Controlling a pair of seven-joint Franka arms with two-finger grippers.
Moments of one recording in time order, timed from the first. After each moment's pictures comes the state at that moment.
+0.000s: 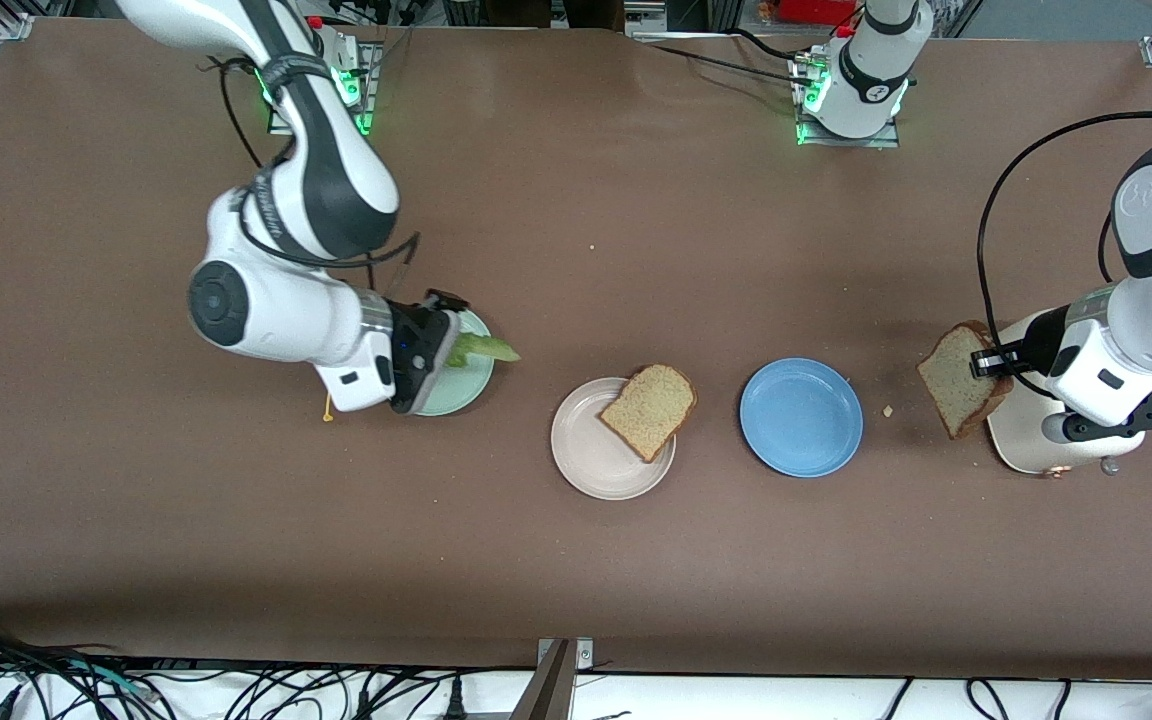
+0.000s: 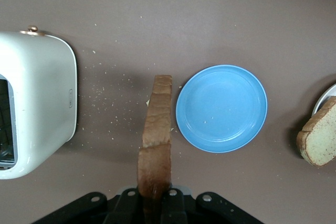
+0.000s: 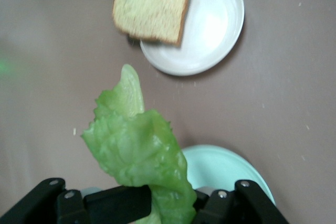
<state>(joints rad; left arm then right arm) 0.01 0.36 -0.03 -1.44 -0.05 1.66 -0.21 0.57 0.55 -0.18 -1.46 0.58 1.93 -0.77</state>
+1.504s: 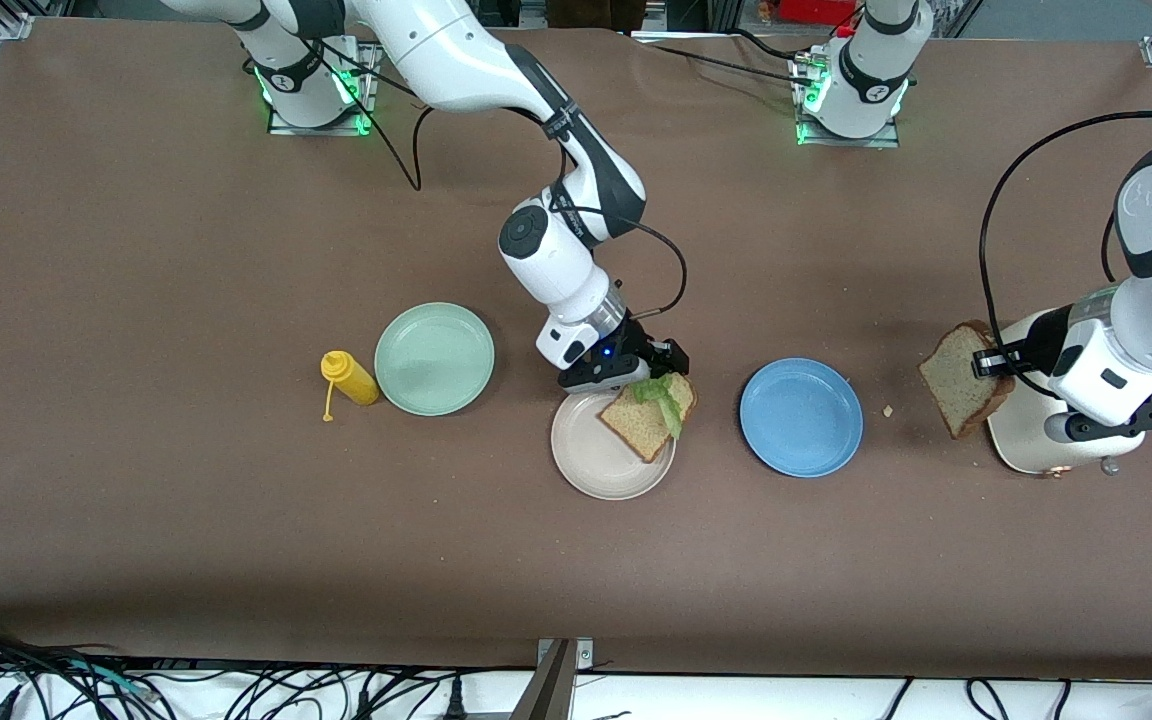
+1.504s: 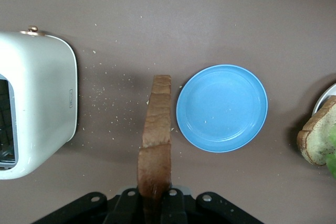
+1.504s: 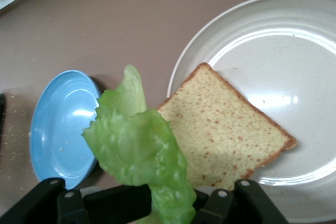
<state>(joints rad) 0.01 0.36 -0.03 -1.44 -0.05 1.66 -0.20 1.01 1.00 -0.25 -1.26 0.83 2.79 0.26</state>
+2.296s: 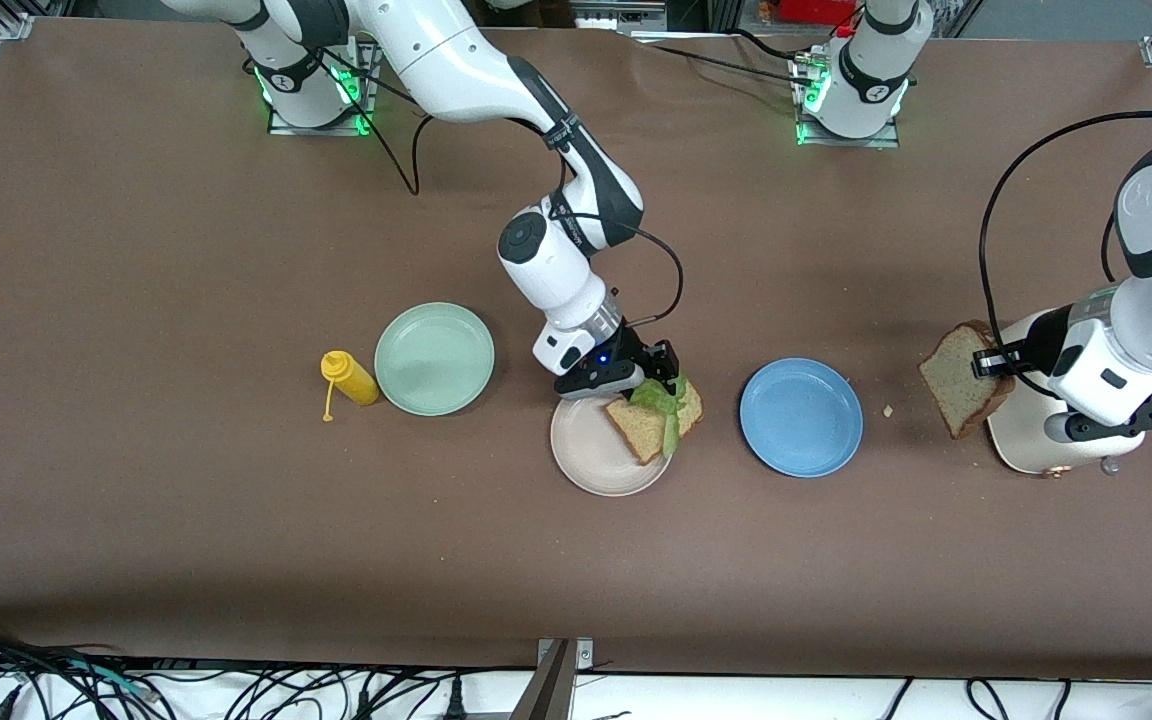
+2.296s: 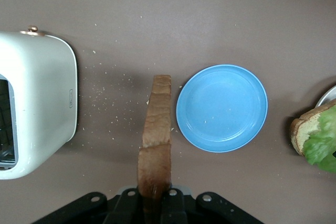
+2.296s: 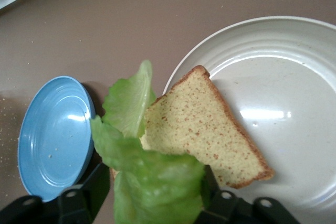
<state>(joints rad) 0.01 0.36 -0.03 -1.44 -0.05 1.66 -0.20 1.00 1.01 -0.26 -1.24 0.81 2.79 0.22</state>
